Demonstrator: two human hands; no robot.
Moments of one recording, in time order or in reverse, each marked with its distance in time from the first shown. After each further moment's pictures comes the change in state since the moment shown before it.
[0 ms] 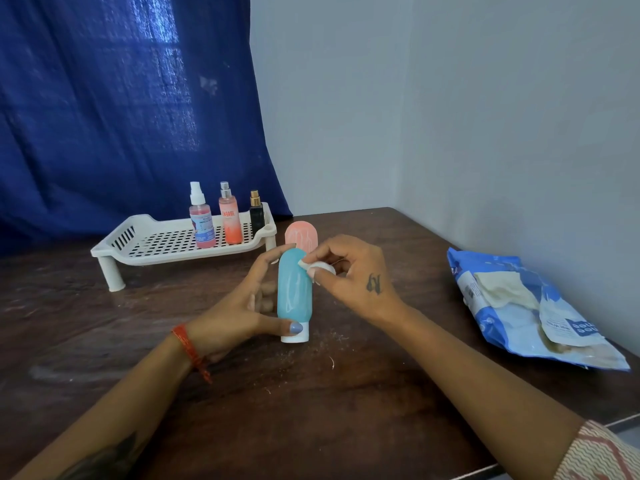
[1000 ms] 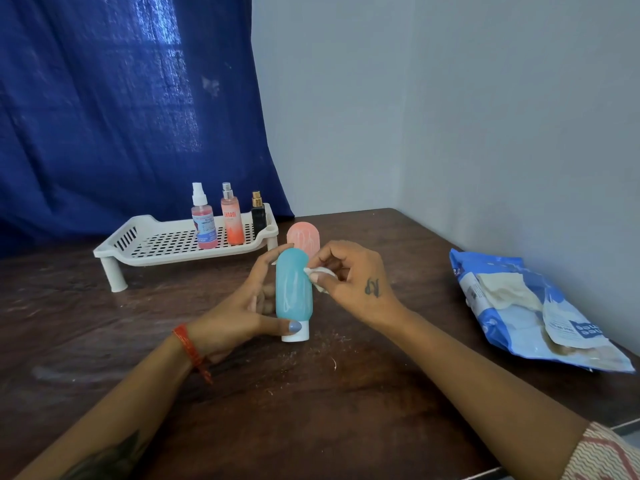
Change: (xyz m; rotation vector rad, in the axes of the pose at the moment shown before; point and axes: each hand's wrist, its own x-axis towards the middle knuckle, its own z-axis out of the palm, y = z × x) left_hand 0.002 -0.006 -0.004 -0.009 -0.023 0.000; right_hand -0.002 -0.002 0.003 -0.009 -0.050 0.097
